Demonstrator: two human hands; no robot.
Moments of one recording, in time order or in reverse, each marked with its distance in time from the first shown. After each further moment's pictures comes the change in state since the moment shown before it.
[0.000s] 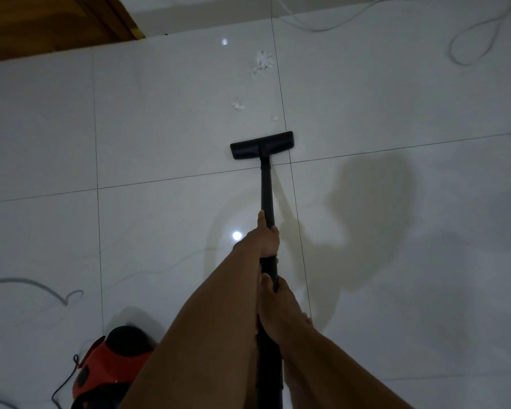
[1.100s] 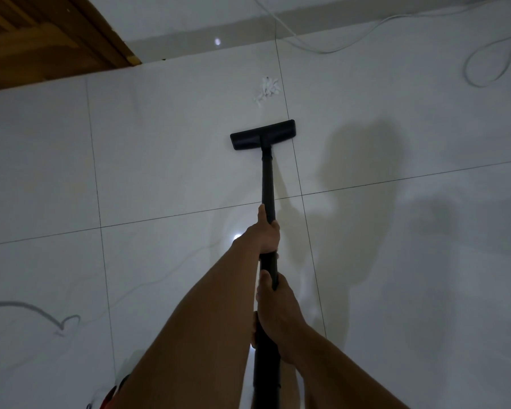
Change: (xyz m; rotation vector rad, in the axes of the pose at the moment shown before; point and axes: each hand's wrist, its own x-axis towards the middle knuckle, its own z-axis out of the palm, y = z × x) left_hand 0.068 0.060 -0.134 -0.088 -0.036 -0.006; right_hand 0.001 -0.214 0.015 0.131 0.032 0.112
